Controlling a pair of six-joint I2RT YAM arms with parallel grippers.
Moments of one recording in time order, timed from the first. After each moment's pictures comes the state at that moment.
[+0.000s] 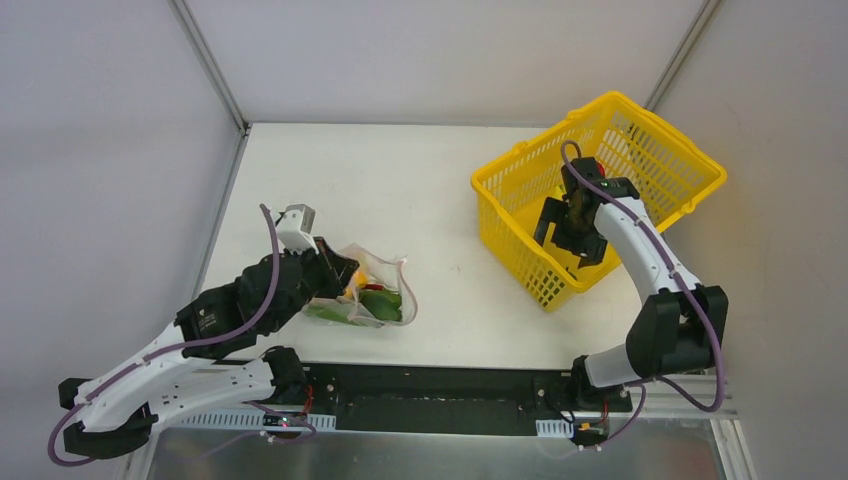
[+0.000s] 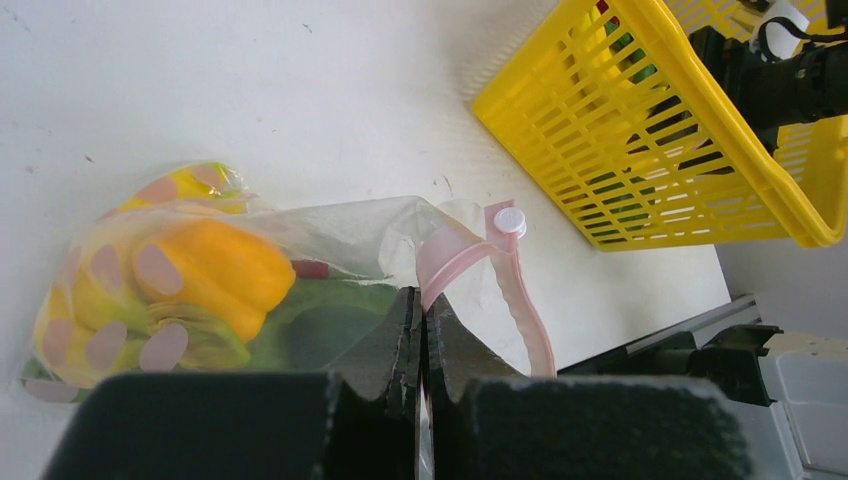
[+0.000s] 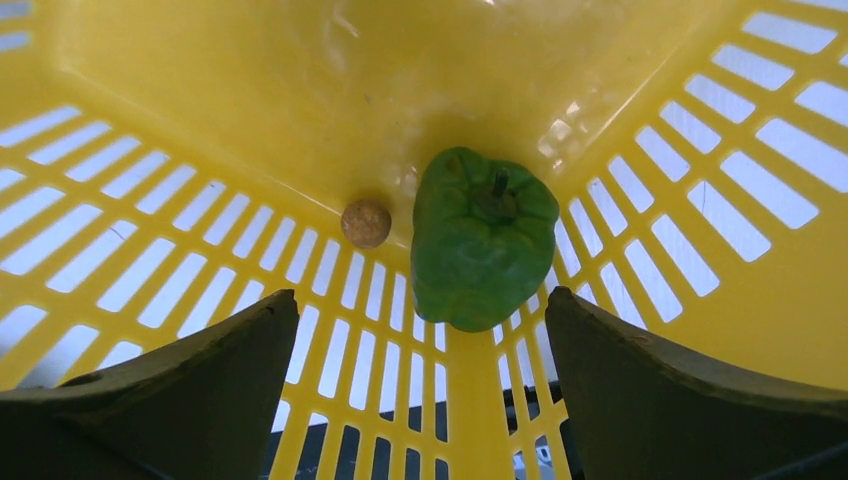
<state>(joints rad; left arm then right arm) -1.05 0.60 0.93 -0.74 -0.55 -0.74 0.17 1.44 1.23 -1.10 0.10 0.49</state>
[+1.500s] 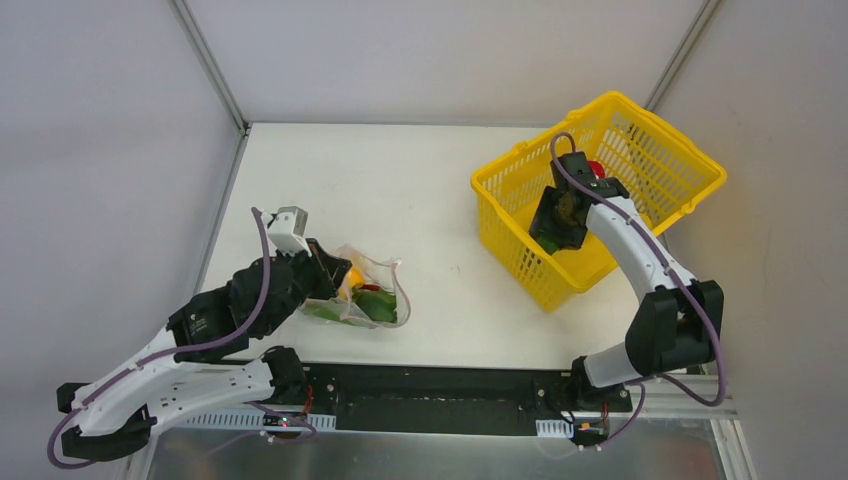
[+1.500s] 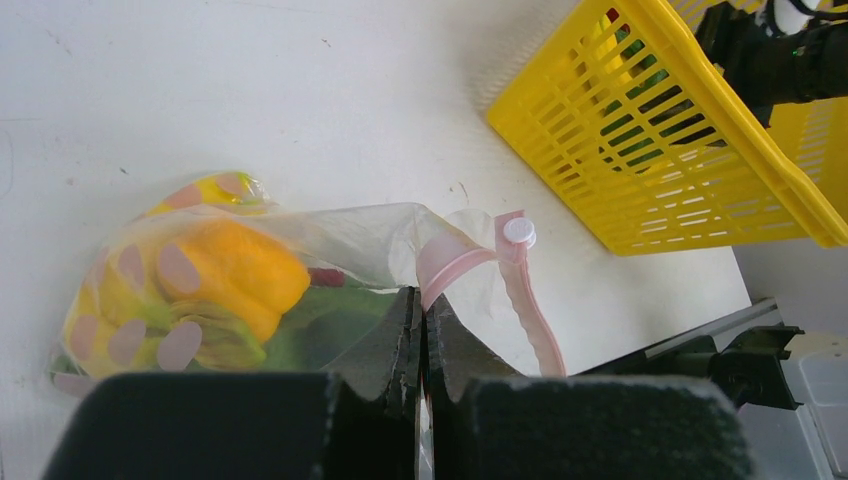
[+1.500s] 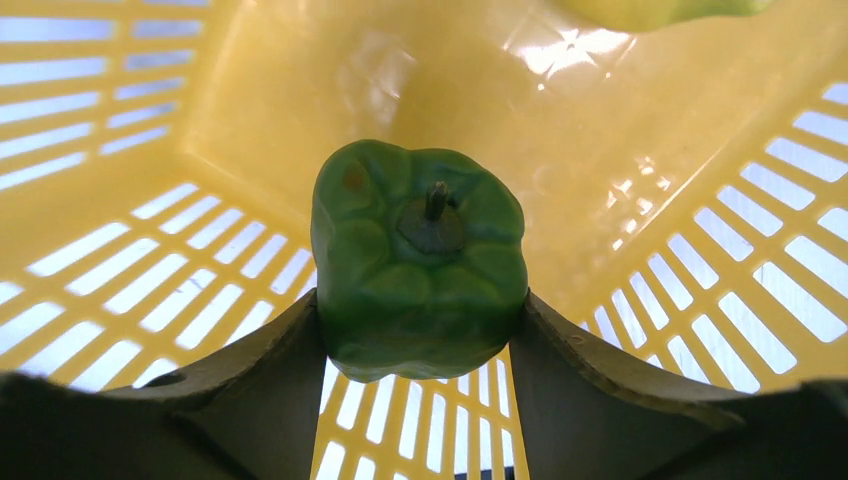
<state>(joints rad) -1.05 0.55 0.93 -0.76 -0.57 -0.69 0.24 1.49 1.22 -0.96 0.15 0.56</state>
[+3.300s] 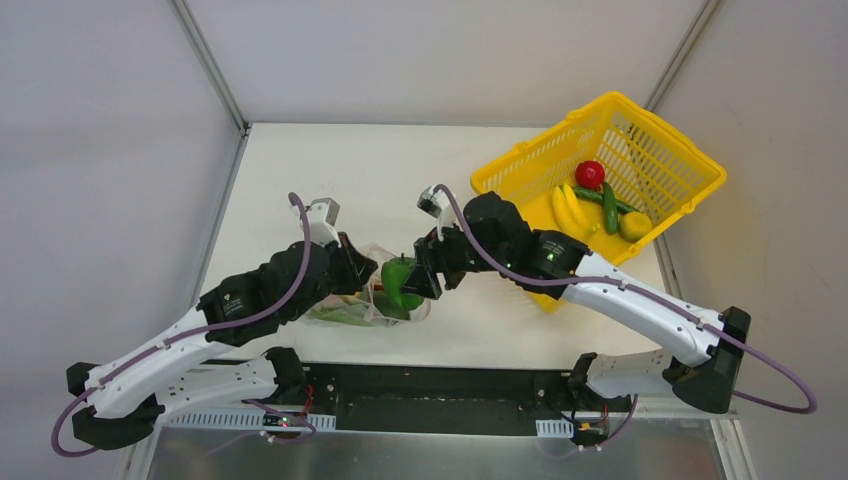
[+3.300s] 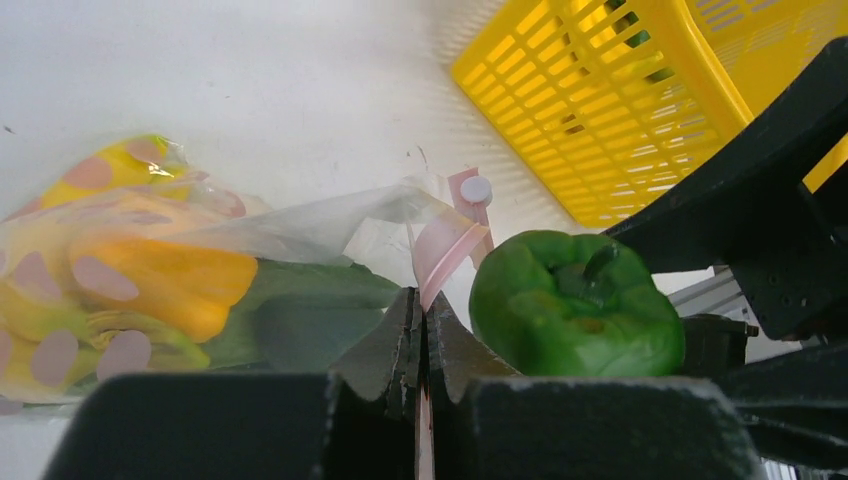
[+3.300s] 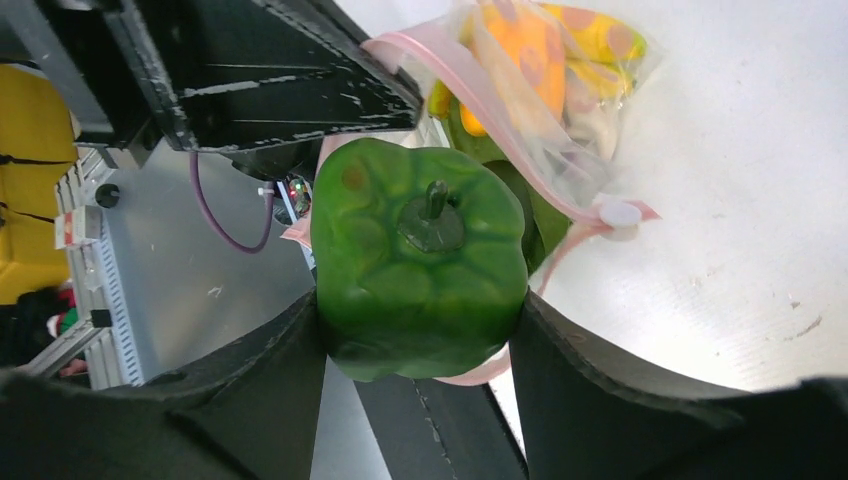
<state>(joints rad) -1.05 0.73 0.97 -0.72 -0.47 -0.79 1.02 1.25 1.25 -0.53 -0.31 0.36</state>
